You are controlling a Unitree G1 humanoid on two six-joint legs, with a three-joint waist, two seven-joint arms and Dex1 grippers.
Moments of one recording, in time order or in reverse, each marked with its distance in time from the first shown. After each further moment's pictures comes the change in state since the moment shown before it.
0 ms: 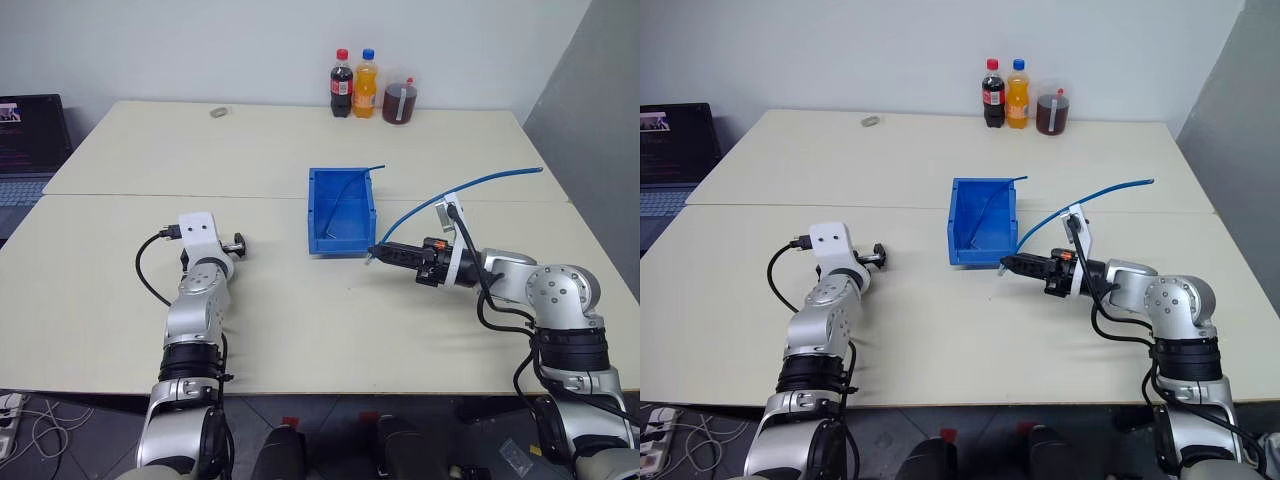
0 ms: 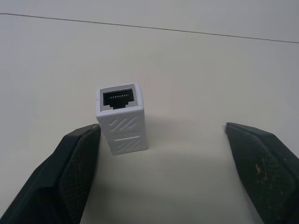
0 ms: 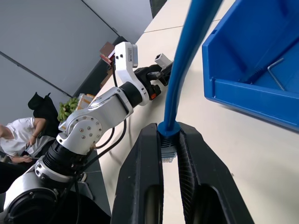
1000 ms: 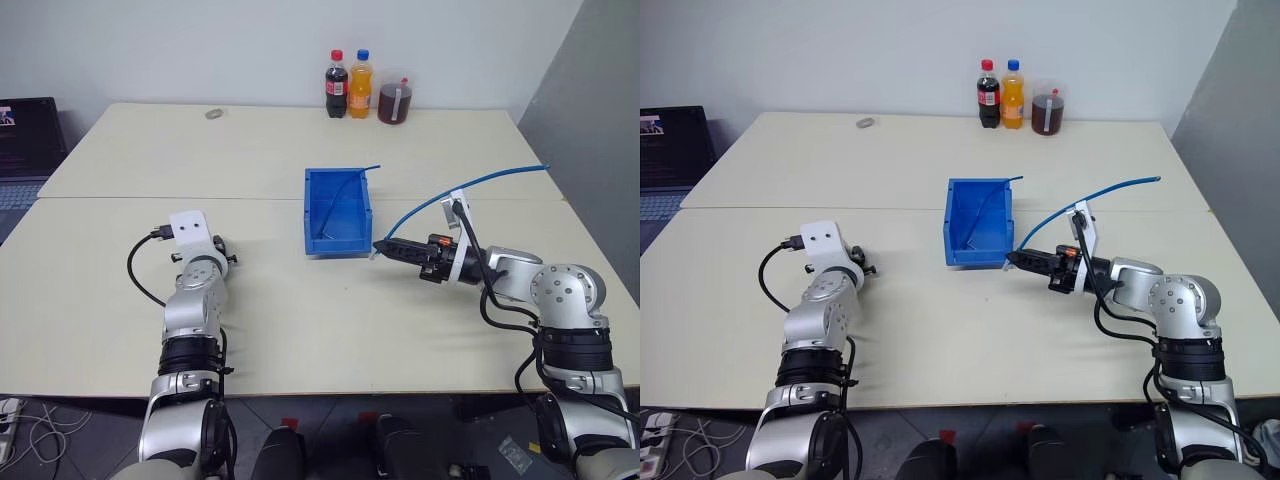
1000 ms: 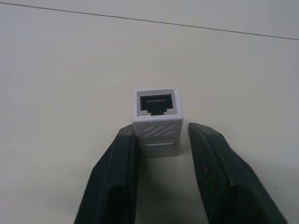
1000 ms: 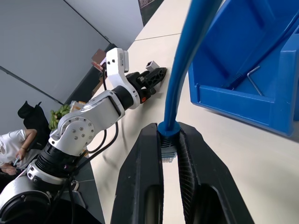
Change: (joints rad) left arm -0.028 0.002 0.045 0.013 0.011 0.063 0.056; right arm 0.000 -0.003 -0.023 0.000 -0.004 0.000 -0.020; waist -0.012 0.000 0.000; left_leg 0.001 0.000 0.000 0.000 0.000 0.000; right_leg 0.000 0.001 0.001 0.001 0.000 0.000
